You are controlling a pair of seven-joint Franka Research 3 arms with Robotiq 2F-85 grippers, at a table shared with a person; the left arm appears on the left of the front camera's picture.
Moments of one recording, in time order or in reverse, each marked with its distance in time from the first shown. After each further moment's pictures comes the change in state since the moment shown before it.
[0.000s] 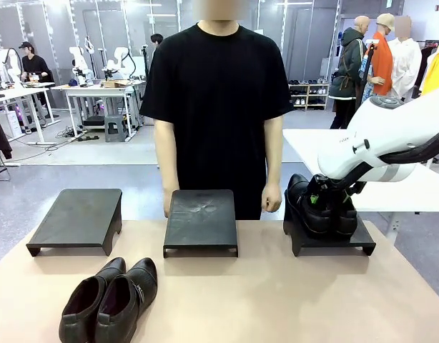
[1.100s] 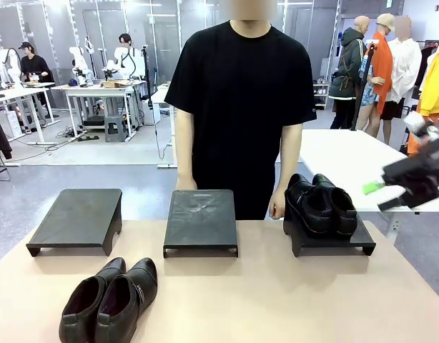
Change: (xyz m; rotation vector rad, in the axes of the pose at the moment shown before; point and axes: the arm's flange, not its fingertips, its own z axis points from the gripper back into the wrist) left arm 0.000 0.001 0.000 0.000 0.001 0.002; right arm -0.185 -0.083 0.188 0.846 0.020 0.012
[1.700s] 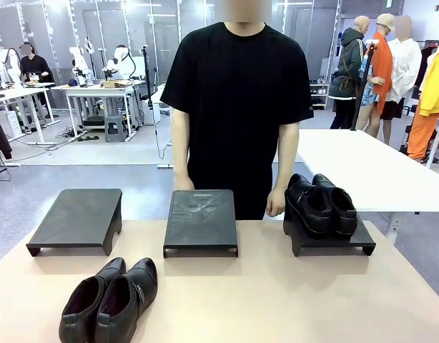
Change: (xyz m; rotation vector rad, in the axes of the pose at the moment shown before) left arm 0.000 0.000 0.000 0.000 0.000 0.000; right arm -0.177 -0.110 0.073 0.263 -0.123 -0.191
